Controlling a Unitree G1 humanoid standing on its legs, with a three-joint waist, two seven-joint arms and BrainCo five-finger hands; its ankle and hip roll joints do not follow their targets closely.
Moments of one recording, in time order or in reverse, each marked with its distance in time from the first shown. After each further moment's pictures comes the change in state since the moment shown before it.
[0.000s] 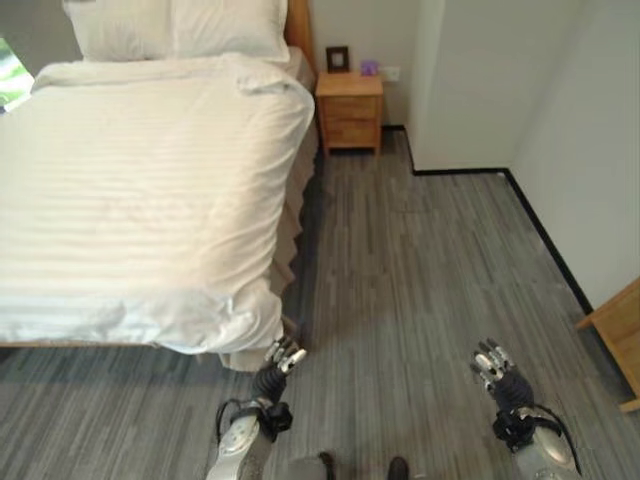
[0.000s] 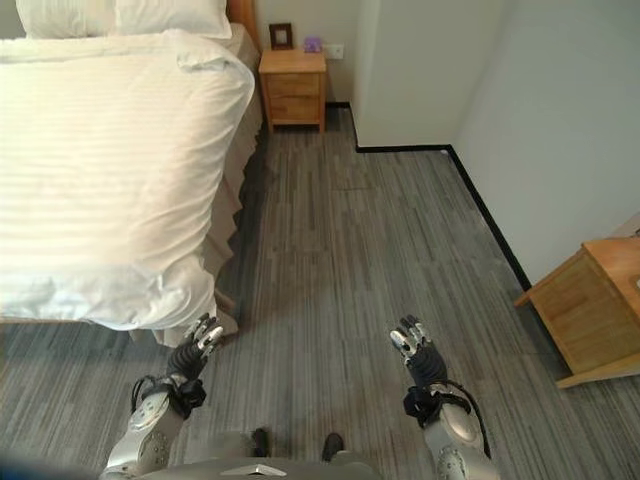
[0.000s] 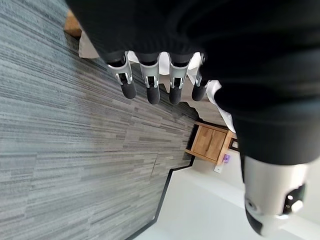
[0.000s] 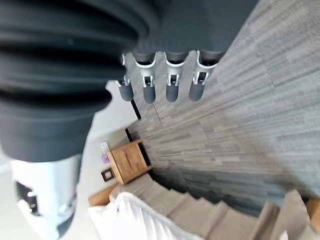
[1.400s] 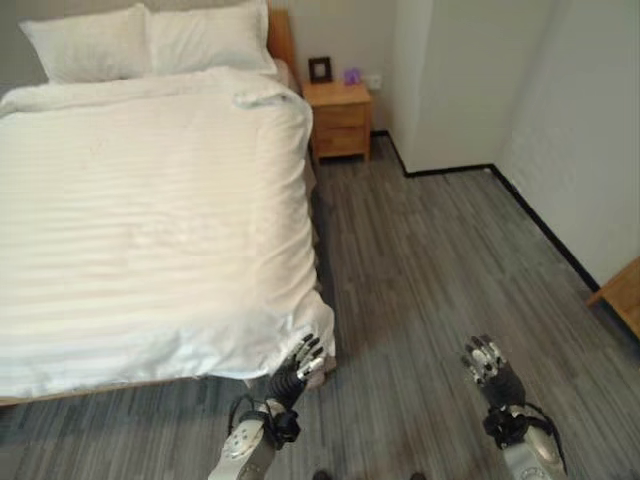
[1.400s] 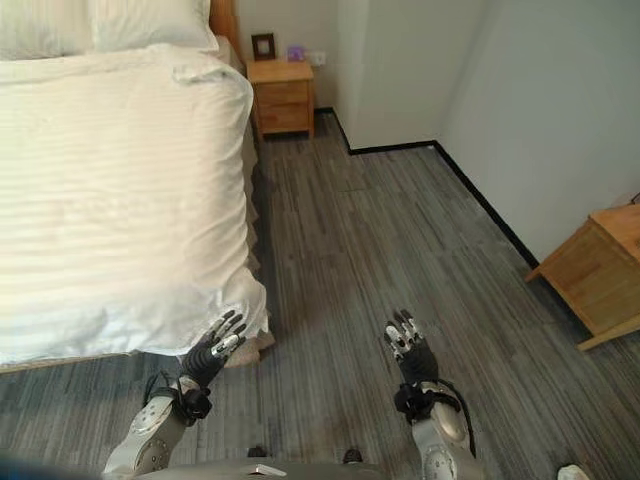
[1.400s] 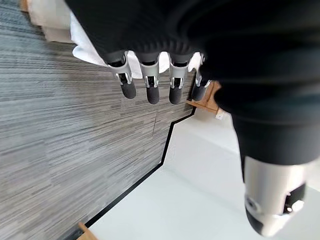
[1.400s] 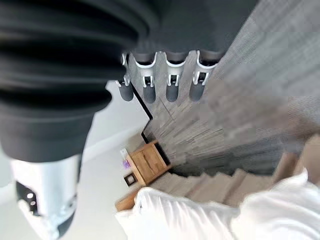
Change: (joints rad) left arm 0.052 0.066 -0.101 -0.096 -0.069 -0.008 -0.149; right arm -0.009 0.069 0.006 -0.001 0.045 -0.029 -0.001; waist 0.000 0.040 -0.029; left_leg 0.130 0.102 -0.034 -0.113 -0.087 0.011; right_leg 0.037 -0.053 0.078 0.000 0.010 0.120
